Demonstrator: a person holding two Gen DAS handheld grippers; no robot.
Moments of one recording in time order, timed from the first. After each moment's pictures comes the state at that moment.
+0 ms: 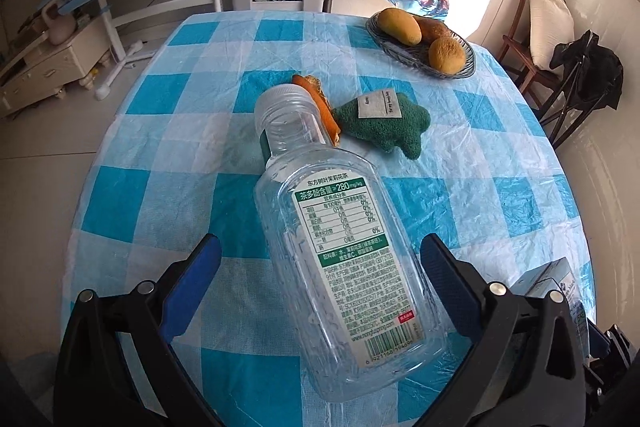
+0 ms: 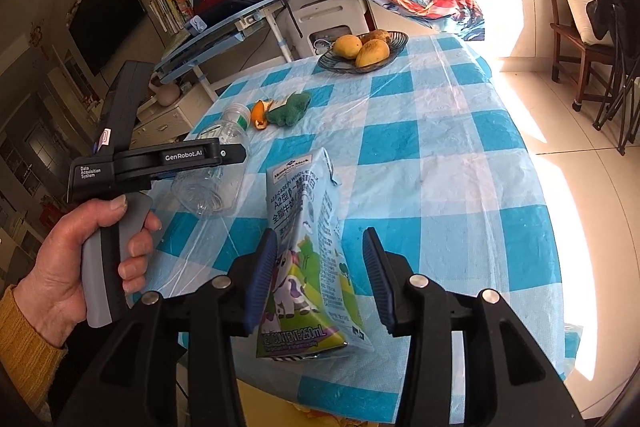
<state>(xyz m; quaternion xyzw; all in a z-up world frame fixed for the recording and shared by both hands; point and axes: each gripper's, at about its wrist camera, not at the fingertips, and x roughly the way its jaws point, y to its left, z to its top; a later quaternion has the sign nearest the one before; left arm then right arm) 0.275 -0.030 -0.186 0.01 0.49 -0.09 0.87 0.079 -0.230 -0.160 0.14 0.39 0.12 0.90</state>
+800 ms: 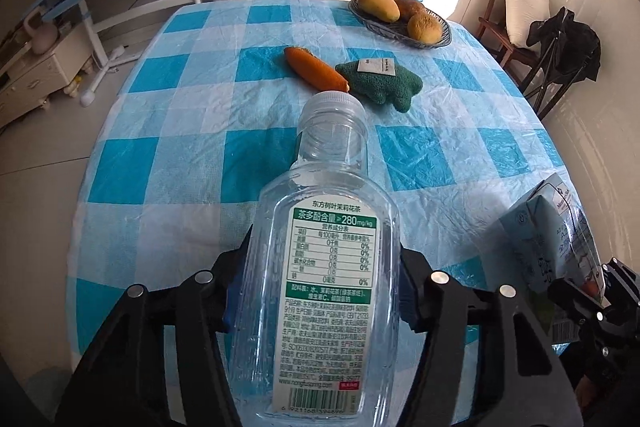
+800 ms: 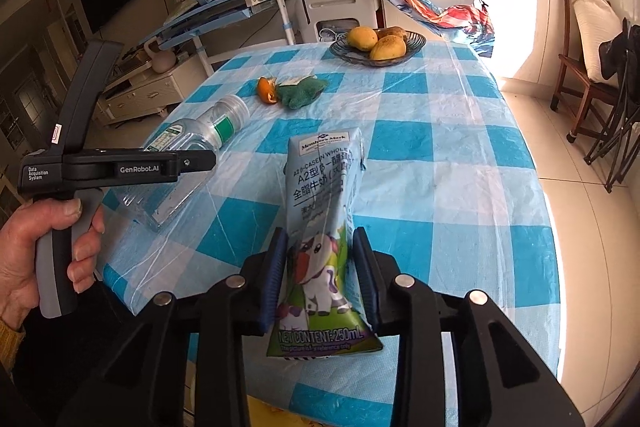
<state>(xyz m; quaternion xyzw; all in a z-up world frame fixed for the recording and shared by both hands) 0.238 -0.009 -0.192 0.02 0.49 -0.13 0.86 0.084 -0.207 -0.164 0.06 0.40 0.11 0.91</state>
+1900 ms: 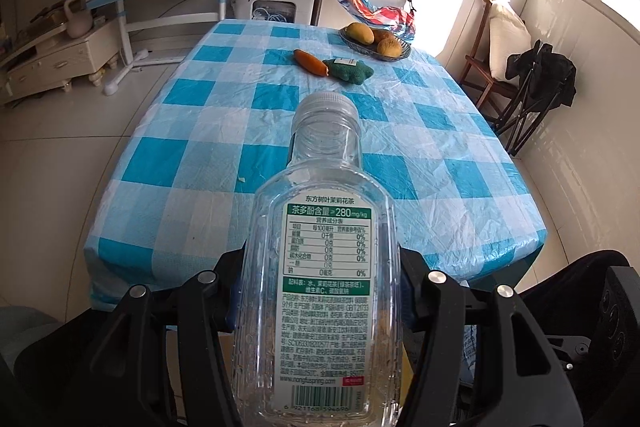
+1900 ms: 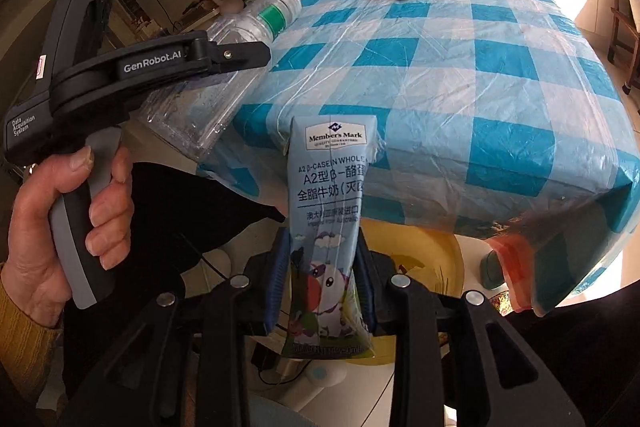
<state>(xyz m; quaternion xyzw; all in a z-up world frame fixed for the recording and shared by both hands) 0.076 0.019 -0.155 -0.04 0.43 -0.12 0.89 -0.033 -0.154 -0.190 0.09 0.49 0.23 0.84</state>
